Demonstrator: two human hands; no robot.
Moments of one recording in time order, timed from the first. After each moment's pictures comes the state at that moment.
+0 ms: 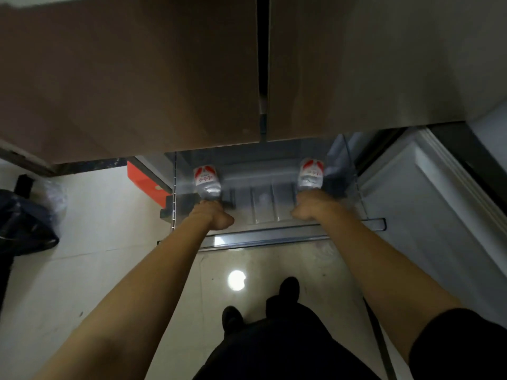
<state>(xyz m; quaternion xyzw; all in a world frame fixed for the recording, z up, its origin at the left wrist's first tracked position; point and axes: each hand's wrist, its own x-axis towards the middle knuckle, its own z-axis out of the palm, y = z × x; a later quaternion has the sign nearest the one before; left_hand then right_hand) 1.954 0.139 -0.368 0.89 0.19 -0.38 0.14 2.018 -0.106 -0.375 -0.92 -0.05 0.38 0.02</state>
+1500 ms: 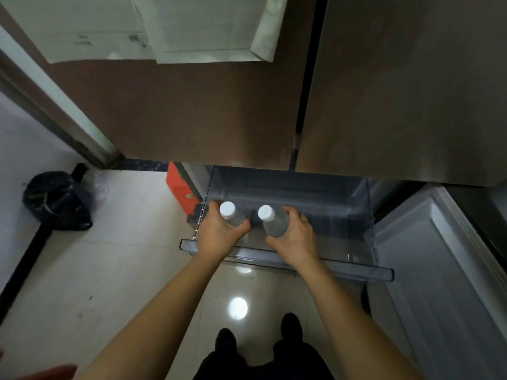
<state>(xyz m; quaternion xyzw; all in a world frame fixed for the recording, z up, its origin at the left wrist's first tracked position) 1.880 0.113 -0.297 0.84 0.35 0.05 0.41 1.938 -0.049 -0.314 -0.91 -0.04 0.19 0.36</state>
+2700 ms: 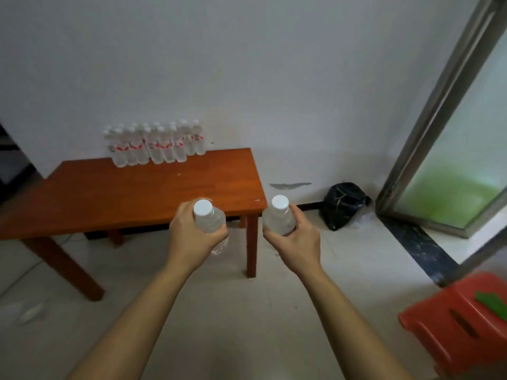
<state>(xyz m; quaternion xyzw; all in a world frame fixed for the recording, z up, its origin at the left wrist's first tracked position) 1.121 0.229 -0.144 0.51 0.66 0.51 0.18 1.332 0.267 -0.176 -0.57 -0.62 0.27 0.46</state>
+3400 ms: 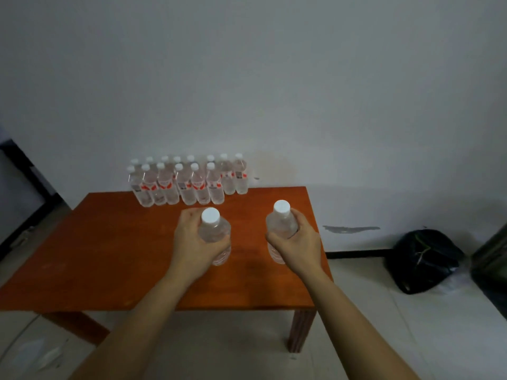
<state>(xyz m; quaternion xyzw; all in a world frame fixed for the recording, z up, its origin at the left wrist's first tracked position) 0.916 0.579 -0.150 0.52 0.69 0.49 0.12 1.114 0.665 -0.193 -0.53 -0.63 0.37 0.43</state>
